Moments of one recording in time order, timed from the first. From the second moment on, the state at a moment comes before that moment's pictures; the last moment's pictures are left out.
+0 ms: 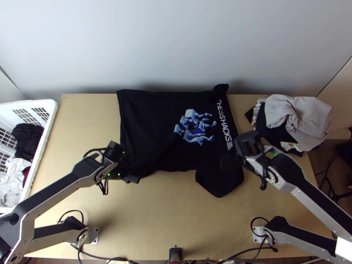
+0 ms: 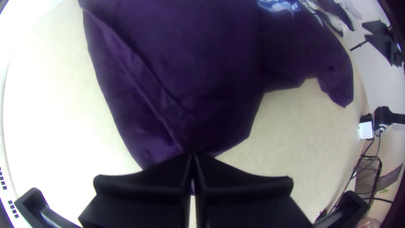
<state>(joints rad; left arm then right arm) -0.51 1.29 0.80 -0.64 0.07 -0.14 0.61 1.14 0.98 -0.77 0.25 0.14</state>
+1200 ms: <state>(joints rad) -0.24 1.28 0.90 -0.64 0.07 -0.05 0.96 1.28 0.69 -0.79 0.27 0.18</state>
